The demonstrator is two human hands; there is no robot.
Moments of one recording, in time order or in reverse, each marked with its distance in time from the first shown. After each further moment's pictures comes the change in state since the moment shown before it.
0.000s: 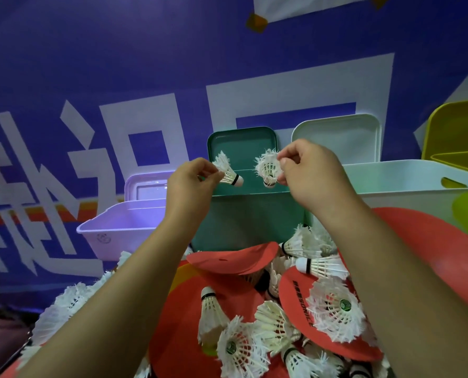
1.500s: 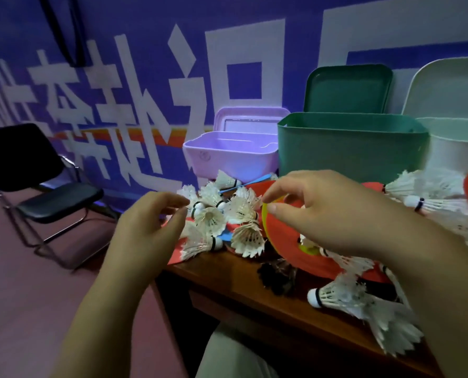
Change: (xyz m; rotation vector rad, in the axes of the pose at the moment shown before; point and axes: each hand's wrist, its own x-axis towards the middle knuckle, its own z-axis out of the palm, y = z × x) left_hand -0.229 -0.065 -0.259 0.307 0.021 -0.251; right_hand -0.181 -0.103 0.060 -0.270 -0.789 -0.427
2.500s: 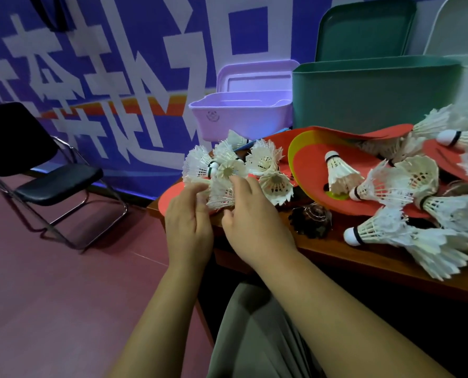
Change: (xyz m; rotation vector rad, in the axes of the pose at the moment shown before) left_hand -0.042 -0.096 0.080 -0.111 0.188 0.119; right_hand 0.022 -0.072 0.205 0.151 0.274 0.174
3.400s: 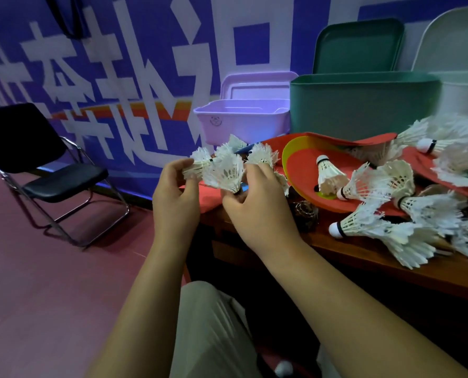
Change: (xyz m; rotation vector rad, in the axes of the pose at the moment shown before) left_hand 0.024 0.044 -0.037 -0.192 0.056 -0.245; right_hand -0.009 -0.007 -0.031 0.248 0.197 -0.024
